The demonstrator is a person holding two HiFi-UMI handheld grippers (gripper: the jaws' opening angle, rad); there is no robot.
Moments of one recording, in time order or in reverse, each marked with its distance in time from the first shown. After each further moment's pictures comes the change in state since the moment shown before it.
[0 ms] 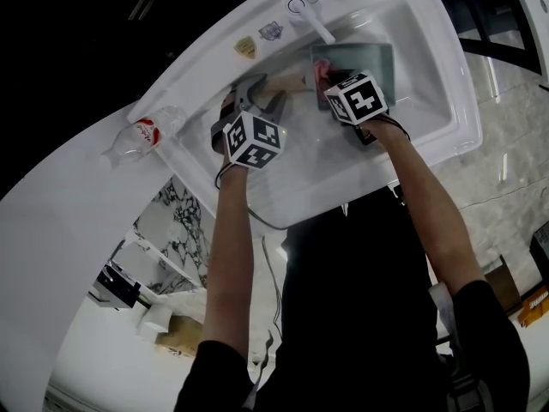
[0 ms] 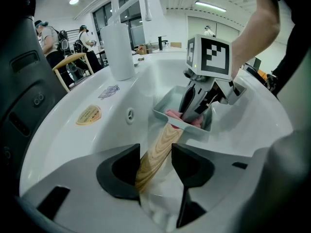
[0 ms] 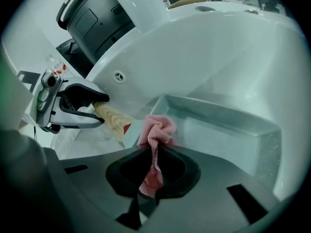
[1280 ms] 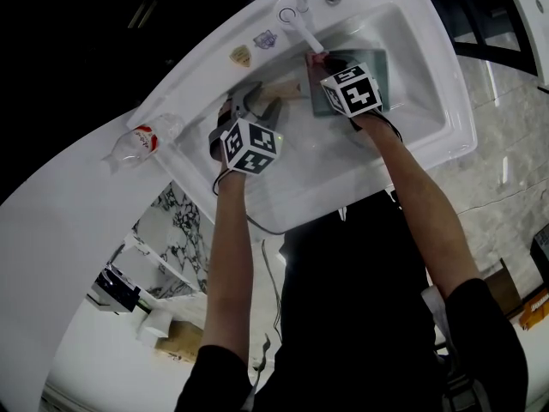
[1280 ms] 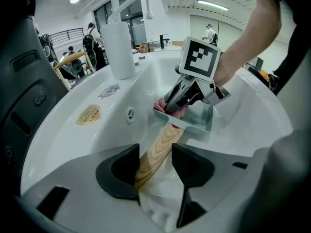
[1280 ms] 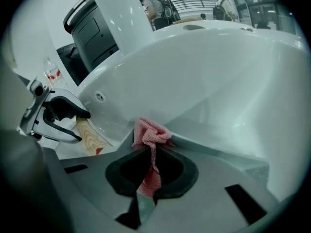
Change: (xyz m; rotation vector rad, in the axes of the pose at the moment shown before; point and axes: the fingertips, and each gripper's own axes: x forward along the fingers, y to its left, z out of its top) left arm 0.001 -0.001 0.000 -0.012 0.020 0.013; right arm 0.000 -0.039 0.046 -0.041 -0.199 -0.098
